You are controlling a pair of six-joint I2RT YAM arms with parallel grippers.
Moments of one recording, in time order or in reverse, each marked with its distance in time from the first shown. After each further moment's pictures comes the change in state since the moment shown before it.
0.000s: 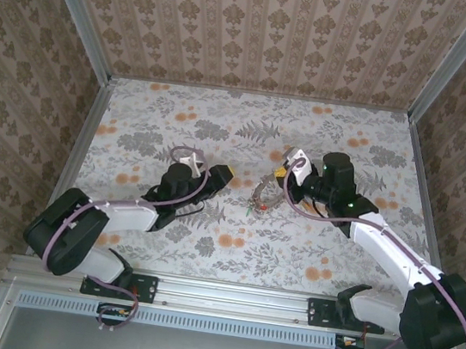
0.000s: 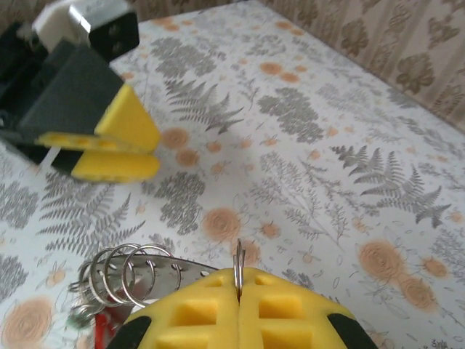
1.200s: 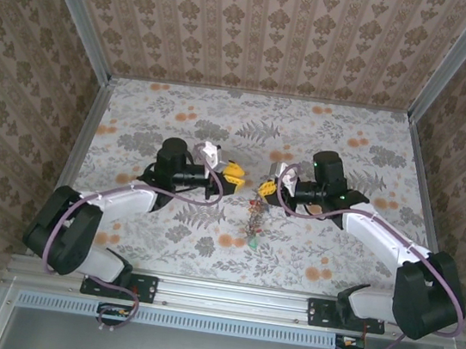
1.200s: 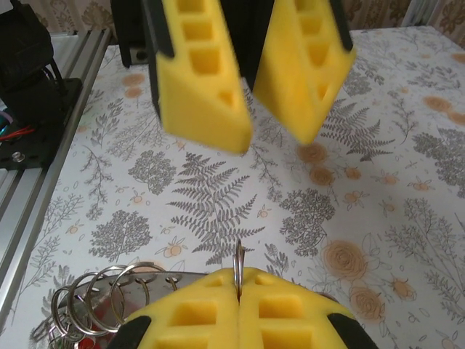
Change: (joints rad) left arm 0.118 0.027 0.197 -0.122 0.722 1.289; right arm 0.008 0.121 0.018 -0.025 -0.394 -0.209
